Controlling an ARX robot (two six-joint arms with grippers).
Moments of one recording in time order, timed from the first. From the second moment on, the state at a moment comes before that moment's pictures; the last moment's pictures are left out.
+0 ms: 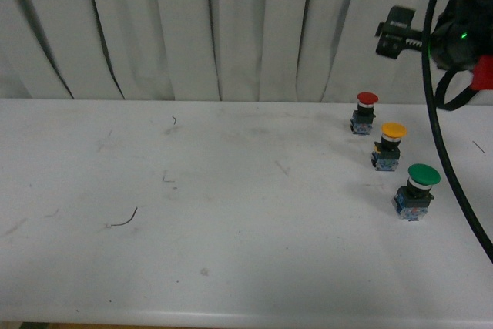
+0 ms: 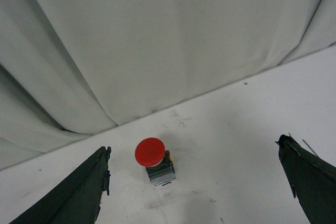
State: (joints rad) left arm 0.00 0.01 0.01 0.00 0.00 -0.01; right arm 0.13 2.16 1.42 0.42 0.33 0.31
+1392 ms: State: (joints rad) left arm 0.00 0.01 0.01 0.00 0.00 -0.01; right arm 0.00 0.42 0.07 0.34 0.00 0.01
